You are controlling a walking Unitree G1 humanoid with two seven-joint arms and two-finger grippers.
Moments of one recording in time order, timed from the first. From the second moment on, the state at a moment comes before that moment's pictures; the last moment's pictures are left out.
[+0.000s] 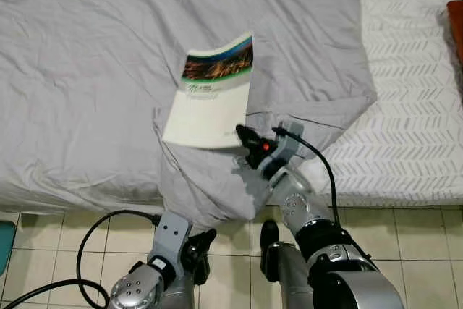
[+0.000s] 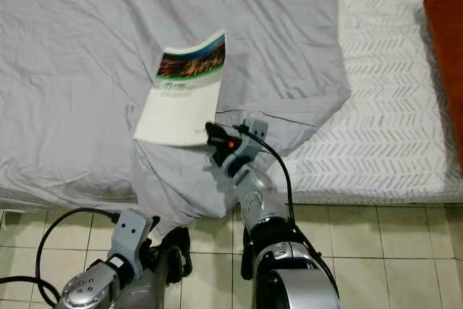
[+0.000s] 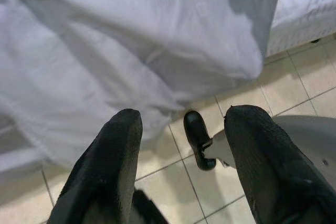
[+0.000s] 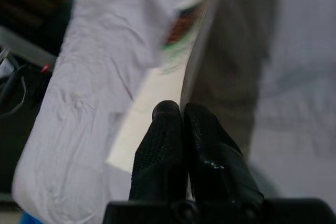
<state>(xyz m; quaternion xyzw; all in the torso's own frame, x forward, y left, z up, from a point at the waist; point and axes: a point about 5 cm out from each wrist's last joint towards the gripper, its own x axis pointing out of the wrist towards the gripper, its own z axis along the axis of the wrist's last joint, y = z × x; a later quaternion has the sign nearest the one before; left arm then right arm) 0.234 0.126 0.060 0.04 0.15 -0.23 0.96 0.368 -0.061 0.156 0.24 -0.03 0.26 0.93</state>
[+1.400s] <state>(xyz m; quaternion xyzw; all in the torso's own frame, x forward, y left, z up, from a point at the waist) 0.310 0.118 0.103 0.00 -0.02 -0.10 0.99 0.257 -0.191 0.074 -0.14 -0.01 0.07 0.99</state>
